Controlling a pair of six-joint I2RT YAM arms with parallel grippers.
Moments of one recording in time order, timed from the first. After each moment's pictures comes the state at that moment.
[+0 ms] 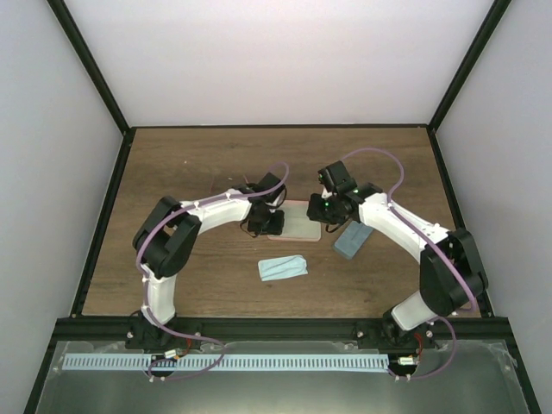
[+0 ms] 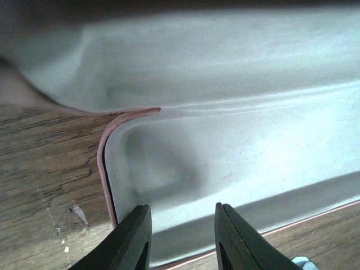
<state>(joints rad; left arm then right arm) -0.70 1.96 1.32 -0.61 0.17 -0.58 0.52 1.52 1.08 -0.60 -0.14 0.61</state>
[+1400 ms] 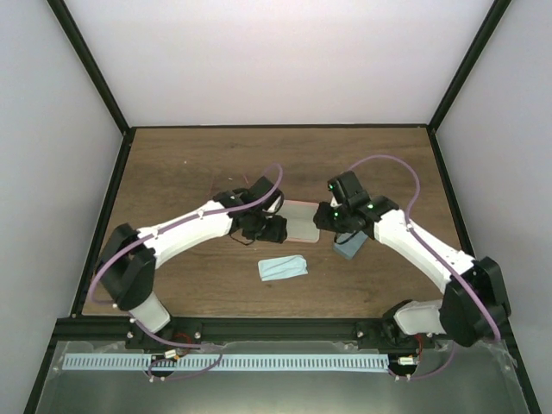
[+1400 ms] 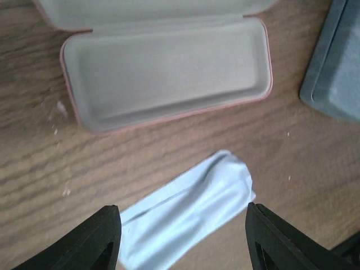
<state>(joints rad) -0.80 1.67 1.23 -0.69 0.15 -0.58 0.54 1.33 0.98 -0.63 -0.11 0.63</state>
